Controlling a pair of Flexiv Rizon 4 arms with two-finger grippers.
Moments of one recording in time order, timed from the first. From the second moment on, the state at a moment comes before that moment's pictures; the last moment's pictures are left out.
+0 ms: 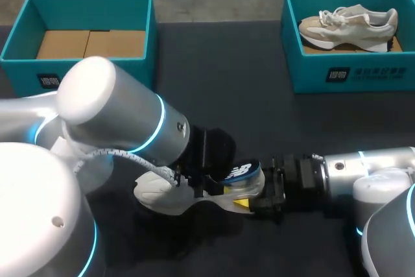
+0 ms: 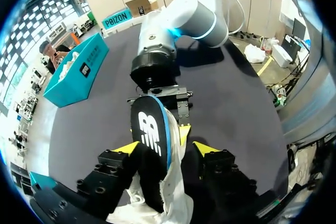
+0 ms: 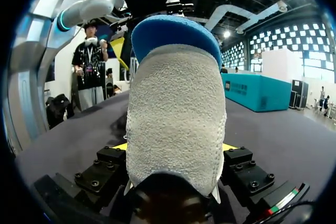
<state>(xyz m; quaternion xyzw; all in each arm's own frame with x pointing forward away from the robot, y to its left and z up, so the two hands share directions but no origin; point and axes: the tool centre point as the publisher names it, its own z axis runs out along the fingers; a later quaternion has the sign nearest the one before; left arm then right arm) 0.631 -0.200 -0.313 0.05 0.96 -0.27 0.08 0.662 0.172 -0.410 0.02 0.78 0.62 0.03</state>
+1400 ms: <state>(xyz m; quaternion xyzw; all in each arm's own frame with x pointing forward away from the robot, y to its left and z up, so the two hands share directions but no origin) 0.624 -0.212 -0.323 0.05 0.95 -0.27 0.12 0.662 0.172 -0.410 0.02 0.78 0.62 0.03</state>
